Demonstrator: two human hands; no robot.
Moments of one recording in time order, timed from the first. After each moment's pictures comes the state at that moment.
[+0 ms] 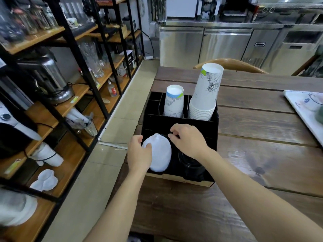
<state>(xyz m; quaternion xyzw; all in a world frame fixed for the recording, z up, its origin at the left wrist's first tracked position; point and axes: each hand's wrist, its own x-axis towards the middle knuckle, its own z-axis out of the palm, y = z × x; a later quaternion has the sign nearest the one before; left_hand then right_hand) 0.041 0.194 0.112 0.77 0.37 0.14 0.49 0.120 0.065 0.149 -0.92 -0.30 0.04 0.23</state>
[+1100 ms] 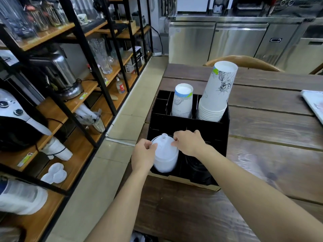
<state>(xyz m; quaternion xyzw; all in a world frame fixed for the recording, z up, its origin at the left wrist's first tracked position) 0.049 0.208 0.096 0.75 0.38 0.10 0.53 0.143 0.089 0.122 -0.93 -0.31 0.16 0.09</state>
